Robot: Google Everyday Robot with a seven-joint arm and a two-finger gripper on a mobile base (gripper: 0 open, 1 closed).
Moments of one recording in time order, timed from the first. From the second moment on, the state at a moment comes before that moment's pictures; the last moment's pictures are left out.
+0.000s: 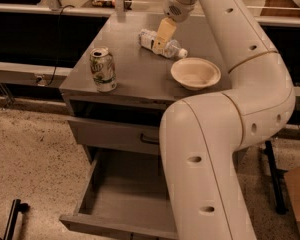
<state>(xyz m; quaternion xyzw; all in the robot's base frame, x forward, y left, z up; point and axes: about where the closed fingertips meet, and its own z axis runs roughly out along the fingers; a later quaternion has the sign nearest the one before) 0.799 -0.074 0.910 -0.53 0.81 0.00 0.24</state>
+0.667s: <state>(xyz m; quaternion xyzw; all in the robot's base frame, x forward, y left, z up) 0.806 -0.060 0.854 -0.52 0.83 0.04 0.21</state>
